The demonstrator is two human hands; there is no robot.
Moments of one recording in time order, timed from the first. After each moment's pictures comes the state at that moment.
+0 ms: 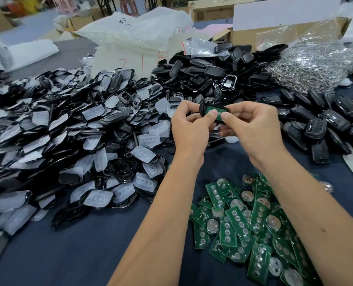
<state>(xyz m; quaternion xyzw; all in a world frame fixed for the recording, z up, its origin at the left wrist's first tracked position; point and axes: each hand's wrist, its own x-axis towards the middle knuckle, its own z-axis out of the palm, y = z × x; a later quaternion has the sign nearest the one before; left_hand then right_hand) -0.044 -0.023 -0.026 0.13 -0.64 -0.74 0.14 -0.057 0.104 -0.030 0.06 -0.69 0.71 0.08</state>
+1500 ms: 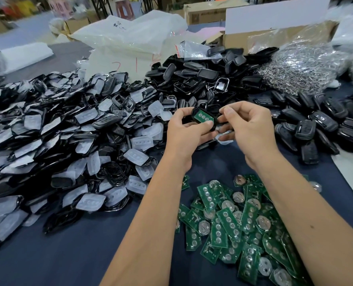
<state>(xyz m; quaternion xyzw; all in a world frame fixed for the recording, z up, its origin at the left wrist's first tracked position) -0.044 -0.031 -0.026 0.12 -0.59 -0.80 0.03 -0.060 0.112 -0.029 0.03 -0.70 0.71 0.07</state>
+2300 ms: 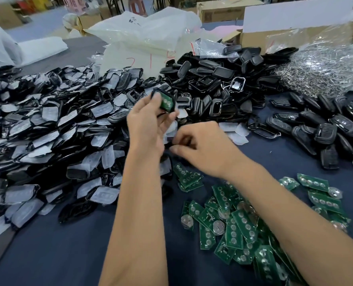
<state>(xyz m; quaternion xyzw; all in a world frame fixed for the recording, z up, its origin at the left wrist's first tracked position) -0.036 -0.115 0.004 0.20 -0.49 -0.83 0.17 -0.032 0.035 -0.013 0.33 -0.87 0.37 0.00</state>
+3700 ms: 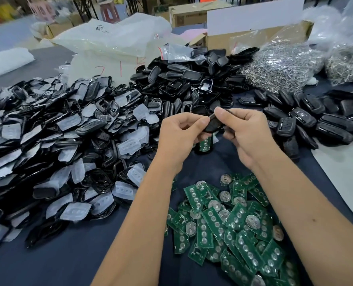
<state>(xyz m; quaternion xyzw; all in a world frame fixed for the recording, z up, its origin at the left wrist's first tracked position) -0.043 -0.022 -0.029 -0.01 -0.70 -0.72 0.04 -0.062 0.136 -0.033 0.00 -0.64 0.77 0.01</state>
